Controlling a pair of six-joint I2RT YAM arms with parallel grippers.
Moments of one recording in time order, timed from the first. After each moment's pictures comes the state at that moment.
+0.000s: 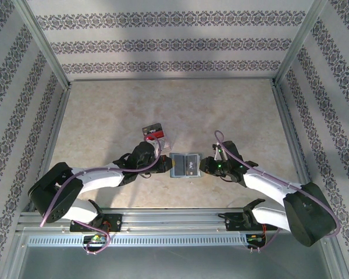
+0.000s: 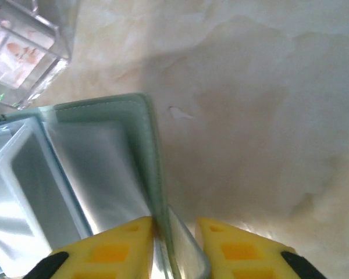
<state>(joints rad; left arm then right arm) -0.73 1.43 0.54 0.26 0.27 -0.83 0.46 1.17 0.40 -0.13 -0.31 0.73</state>
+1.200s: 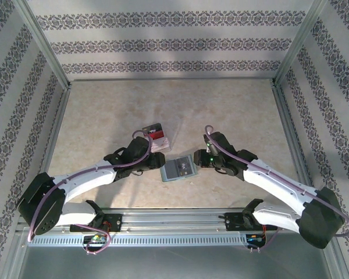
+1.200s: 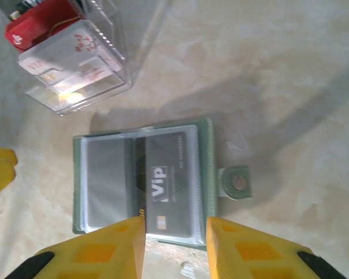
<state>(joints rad) -0.70 1.28 0.65 -0.19 0.09 -0.85 0.69 1.13 0.73 -0.49 -0.04 0.68</state>
